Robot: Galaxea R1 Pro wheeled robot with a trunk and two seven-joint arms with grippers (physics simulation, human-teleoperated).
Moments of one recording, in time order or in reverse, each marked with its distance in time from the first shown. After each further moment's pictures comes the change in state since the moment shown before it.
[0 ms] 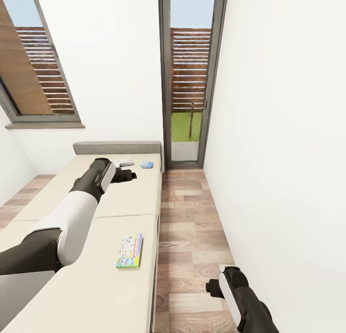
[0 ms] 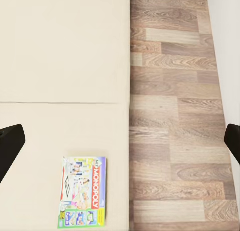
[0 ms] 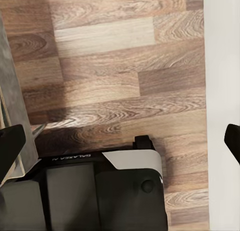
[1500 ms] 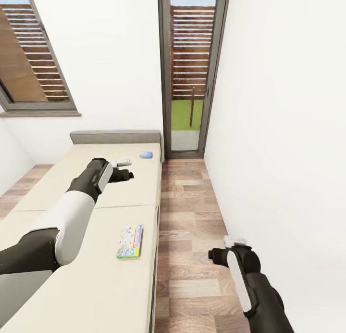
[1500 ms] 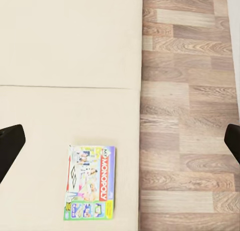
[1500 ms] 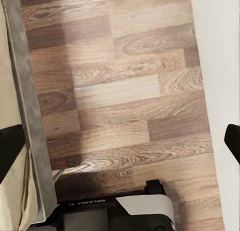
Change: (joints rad) left arm 0.000 0.020 -0.002 0.001 0.000 -0.009 0.000; right arm 0.013 0.008 0.004 -0.405 -0.019 0.113 0.004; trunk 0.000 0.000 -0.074
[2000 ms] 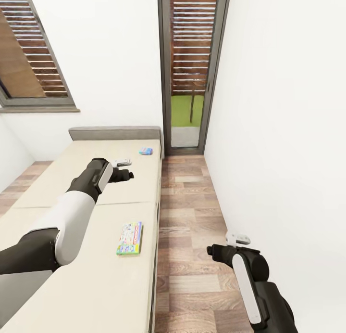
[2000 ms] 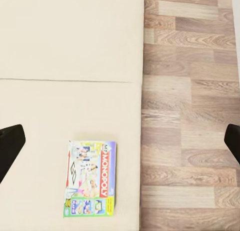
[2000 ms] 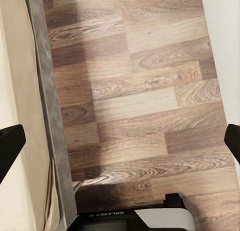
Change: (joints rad) left arm 0.000 -0.001 -0.002 -0.001 0.000 0.002 0.000; right arm 0.064 0.001 0.018 -0.171 -0.072 0.000 0.001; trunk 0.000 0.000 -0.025
